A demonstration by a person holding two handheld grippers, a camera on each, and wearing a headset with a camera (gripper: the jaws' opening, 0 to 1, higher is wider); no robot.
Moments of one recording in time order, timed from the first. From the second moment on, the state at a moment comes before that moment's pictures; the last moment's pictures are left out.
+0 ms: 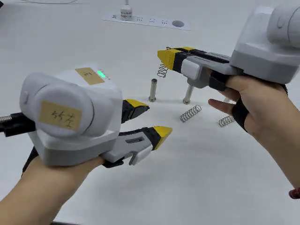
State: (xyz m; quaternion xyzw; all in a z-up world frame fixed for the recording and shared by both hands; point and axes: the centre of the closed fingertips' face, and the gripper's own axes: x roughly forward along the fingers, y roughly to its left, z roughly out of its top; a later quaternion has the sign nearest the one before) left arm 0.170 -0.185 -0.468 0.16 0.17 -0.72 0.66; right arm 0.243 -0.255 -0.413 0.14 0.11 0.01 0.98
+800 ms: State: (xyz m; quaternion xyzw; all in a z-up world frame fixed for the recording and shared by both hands) left arm 0.176 -0.186 -0.471 0.15 0.18 -0.70 0.67; right arm 0.268 -0.272 -0.448 0.11 0.13 -0.01 0.99
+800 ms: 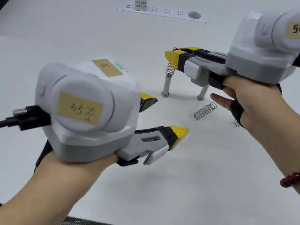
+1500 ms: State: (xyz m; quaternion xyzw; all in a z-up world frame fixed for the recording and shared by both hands) left arm 0.175 -0.185 -0.472 0.16 0.19 -0.70 0.67; right arm 0.265 -0.260 -0.465 0.04 0.17 -0.01 0.99
